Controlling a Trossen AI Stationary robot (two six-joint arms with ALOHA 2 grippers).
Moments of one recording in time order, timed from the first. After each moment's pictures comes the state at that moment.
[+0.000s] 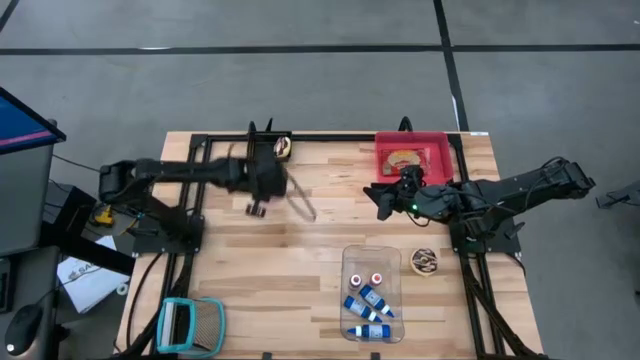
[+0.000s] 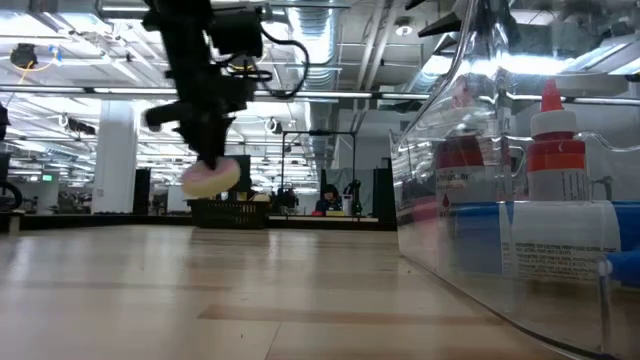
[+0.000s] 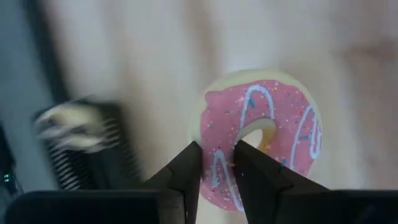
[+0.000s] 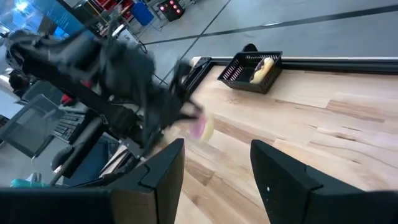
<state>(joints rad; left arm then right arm) 0.24 1.45 1.00 -0.78 -0.32 0.57 0.25 1.08 0.94 -0.29 0.71 0.96</state>
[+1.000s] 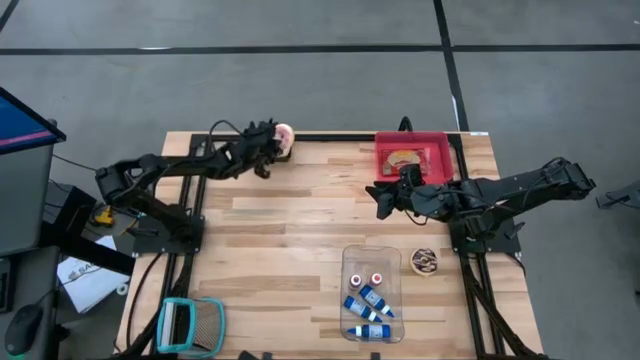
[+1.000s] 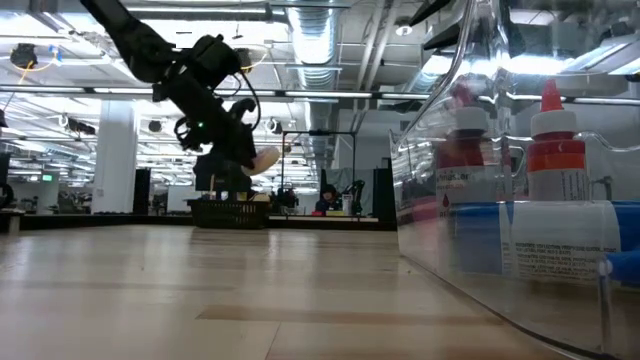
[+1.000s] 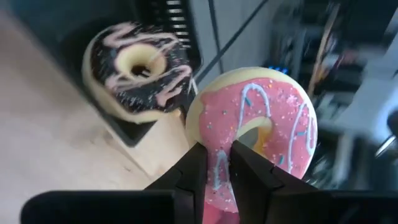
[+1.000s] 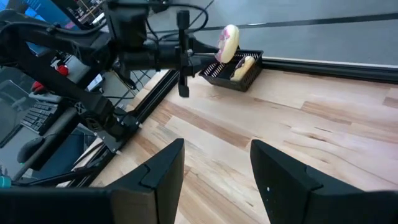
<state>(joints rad) 0.58 1.45 0.70 0.19 -0.34 -1.89 0.22 1.08 0.94 -0.37 0.71 0.93</state>
